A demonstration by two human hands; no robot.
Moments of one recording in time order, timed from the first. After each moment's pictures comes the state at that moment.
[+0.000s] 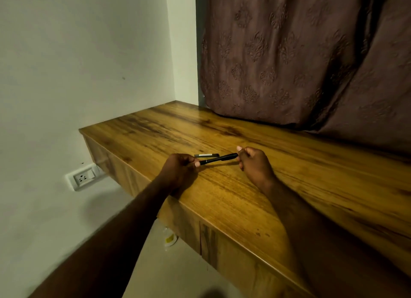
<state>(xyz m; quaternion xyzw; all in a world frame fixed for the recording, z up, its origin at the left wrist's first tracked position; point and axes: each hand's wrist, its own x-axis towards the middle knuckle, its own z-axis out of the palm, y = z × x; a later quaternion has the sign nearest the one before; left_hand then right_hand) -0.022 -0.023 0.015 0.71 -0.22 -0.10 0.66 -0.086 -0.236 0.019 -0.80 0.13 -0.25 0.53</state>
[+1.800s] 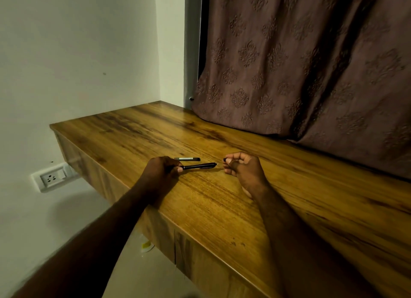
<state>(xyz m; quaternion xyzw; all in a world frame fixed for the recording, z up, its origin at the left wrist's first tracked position) 0.002 -0.030 -0.007 0.79 -0.35 0.13 0.48 -0.093 -0.261 0.020 -0.69 0.12 -0.22 0.68</state>
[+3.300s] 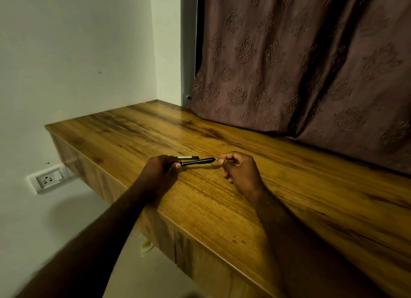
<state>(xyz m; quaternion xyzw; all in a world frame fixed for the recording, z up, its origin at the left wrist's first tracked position) -0.006 -0.028 0.000 0.80 -0.39 0.15 0.44 -0.109 -0.244 0.024 -0.78 0.10 -0.25 0.56</state>
